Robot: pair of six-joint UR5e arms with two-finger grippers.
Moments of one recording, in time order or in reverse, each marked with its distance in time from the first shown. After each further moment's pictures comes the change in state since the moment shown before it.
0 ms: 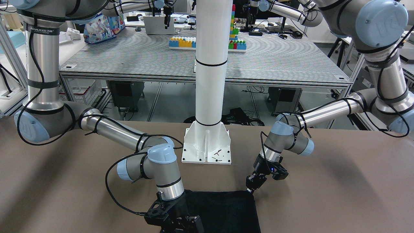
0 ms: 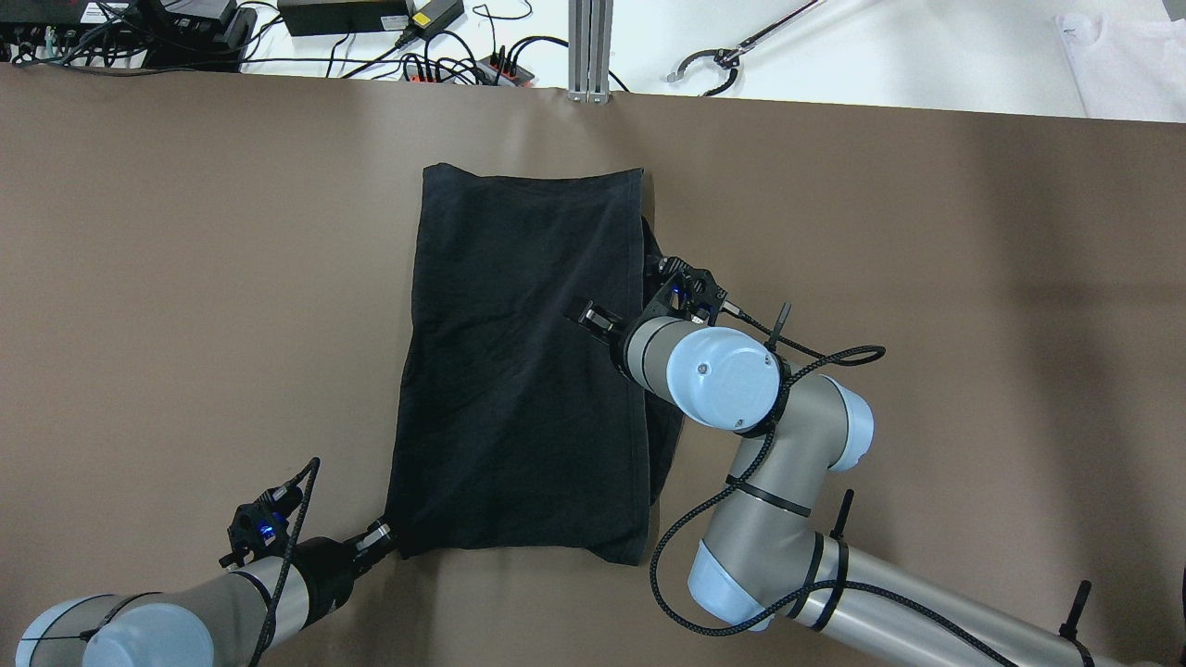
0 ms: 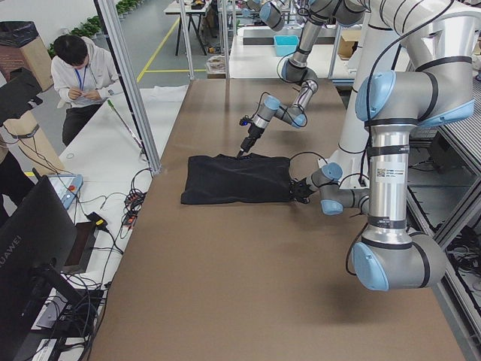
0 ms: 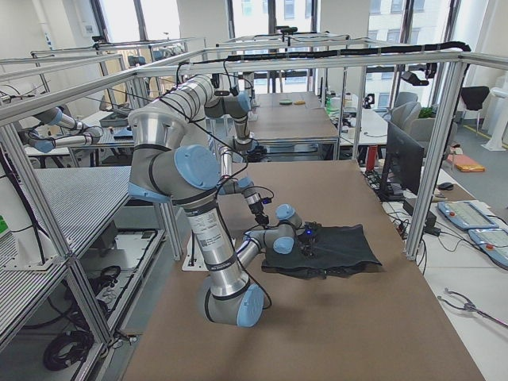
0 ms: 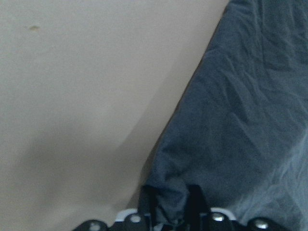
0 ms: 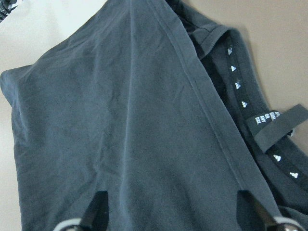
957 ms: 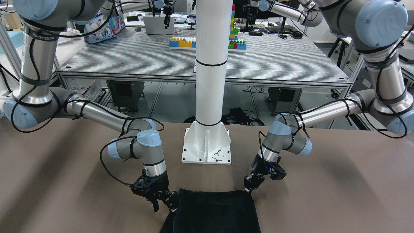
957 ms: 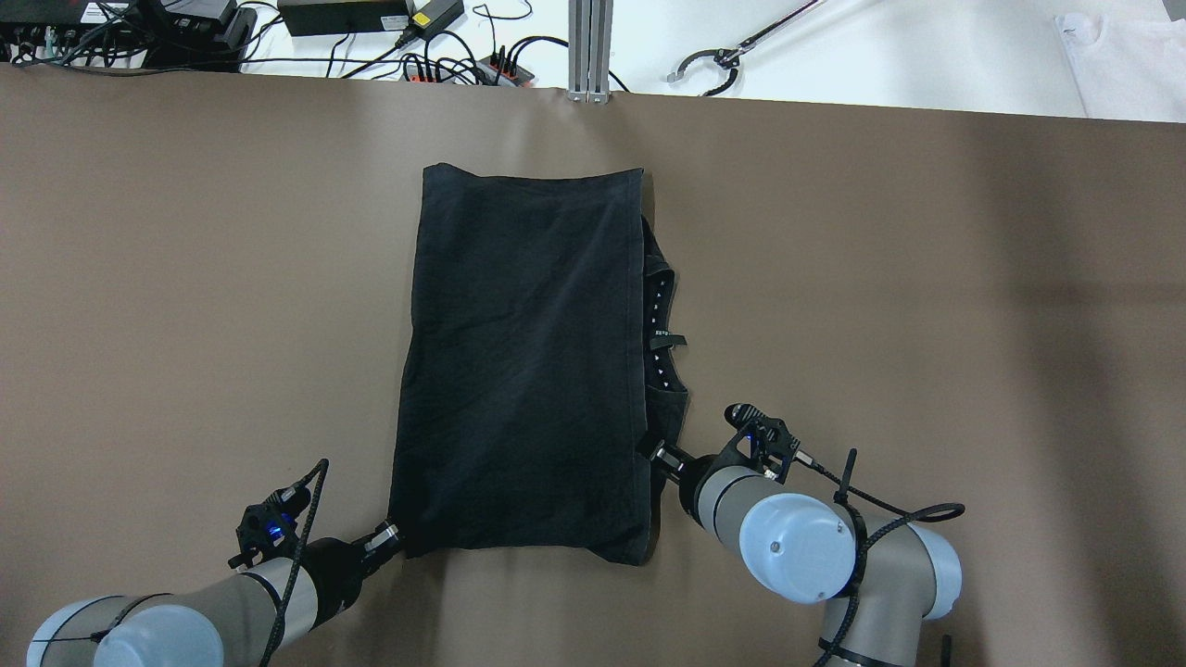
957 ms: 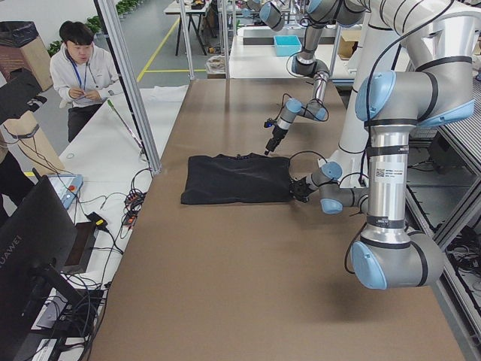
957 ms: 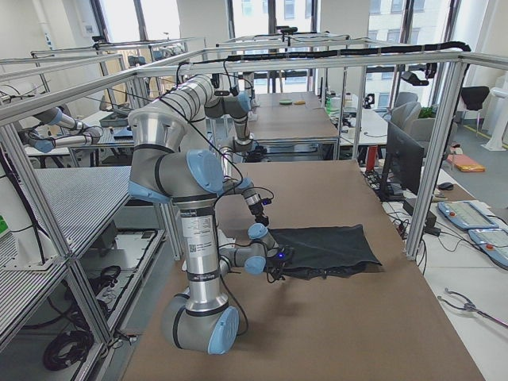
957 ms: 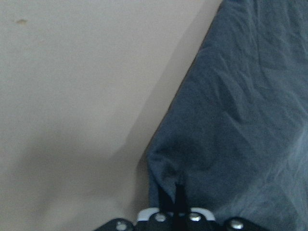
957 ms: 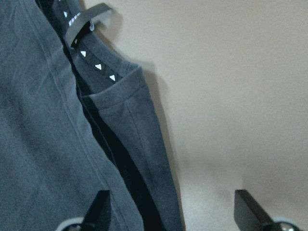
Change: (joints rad) left arm 0.003 -0.018 0.009 0.002 0.005 0.002; right arm -0.189 -0.289 0.216 -0.062 -0.099 0.178
